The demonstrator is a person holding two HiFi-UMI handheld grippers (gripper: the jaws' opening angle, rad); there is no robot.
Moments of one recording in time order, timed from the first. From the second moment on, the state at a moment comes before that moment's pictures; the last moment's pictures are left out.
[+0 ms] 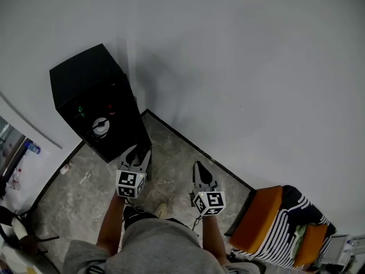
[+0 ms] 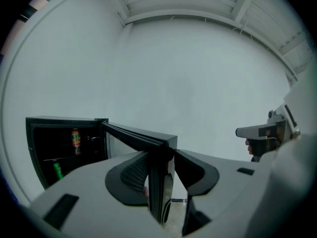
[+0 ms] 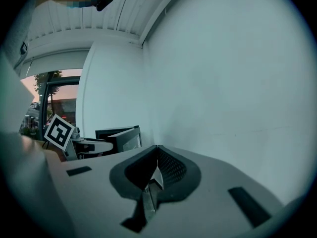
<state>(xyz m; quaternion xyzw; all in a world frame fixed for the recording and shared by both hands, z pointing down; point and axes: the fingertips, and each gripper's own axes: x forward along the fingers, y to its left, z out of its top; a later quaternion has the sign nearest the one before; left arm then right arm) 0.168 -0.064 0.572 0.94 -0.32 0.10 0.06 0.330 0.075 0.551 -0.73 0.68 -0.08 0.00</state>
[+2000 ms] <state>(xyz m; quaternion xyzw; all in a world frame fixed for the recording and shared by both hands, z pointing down) 0.244 -0.068 0.576 0.95 -0.28 0.12 0.06 0.388 0.096 0.564 -0.77 0.63 -0.10 0.01</state>
